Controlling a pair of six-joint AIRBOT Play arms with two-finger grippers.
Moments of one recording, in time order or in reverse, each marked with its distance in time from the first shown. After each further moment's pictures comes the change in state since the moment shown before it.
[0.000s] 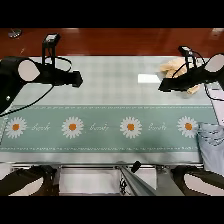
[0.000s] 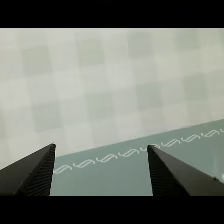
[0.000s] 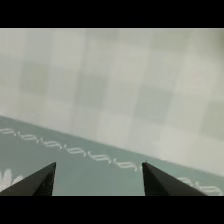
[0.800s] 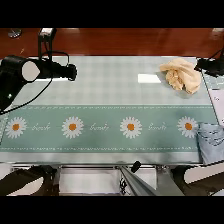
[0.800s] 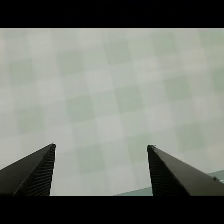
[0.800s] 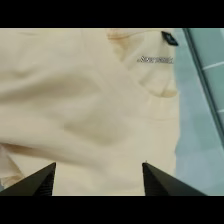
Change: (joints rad) left arm 0.028 -0.021 0.000 0.139 0.129 0.029; right arm -0.362 -0.457 0.452 -0.133 -0.133 0.164
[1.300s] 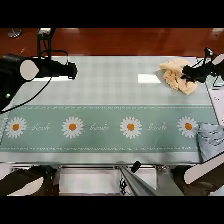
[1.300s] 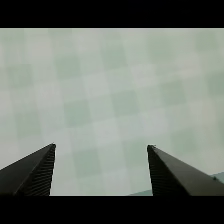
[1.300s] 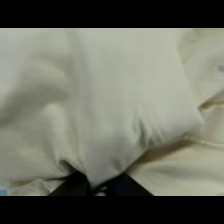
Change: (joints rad) left arm 0.000 0.006 0.023 -0.013 0.000 0.000; right arm 0.039 -0.141 0.024 0.139 0.007 -0.003
